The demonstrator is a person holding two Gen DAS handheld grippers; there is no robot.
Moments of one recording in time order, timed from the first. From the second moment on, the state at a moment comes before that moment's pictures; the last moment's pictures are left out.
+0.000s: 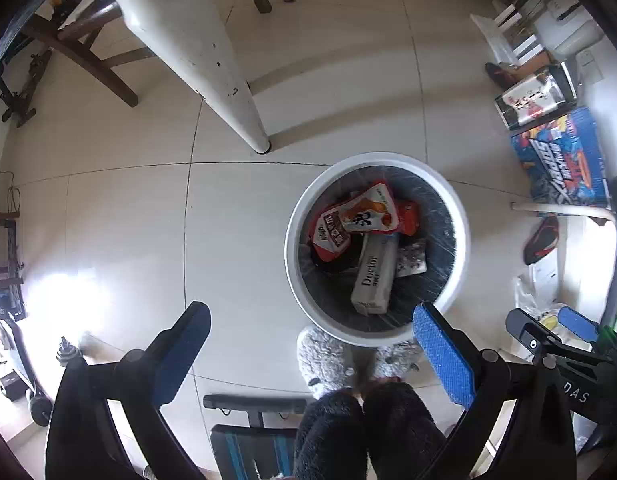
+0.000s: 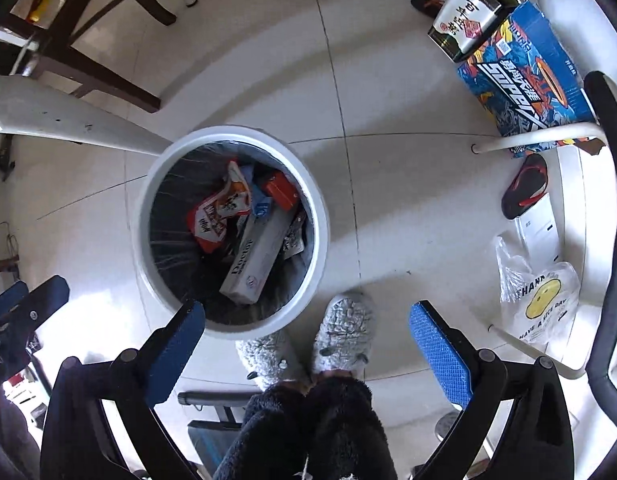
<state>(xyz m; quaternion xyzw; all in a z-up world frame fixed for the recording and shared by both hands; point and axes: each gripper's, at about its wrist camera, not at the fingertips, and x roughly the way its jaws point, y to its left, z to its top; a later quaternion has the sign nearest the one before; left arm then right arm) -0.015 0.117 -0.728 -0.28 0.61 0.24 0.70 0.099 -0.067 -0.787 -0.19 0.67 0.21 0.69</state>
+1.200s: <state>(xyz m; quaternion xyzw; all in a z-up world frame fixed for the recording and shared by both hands) -0.090 0.092 -0.362 -0.24 0.51 0.26 0.78 0.012 -0.113 -0.366 -0.12 0.62 0.27 0.73</state>
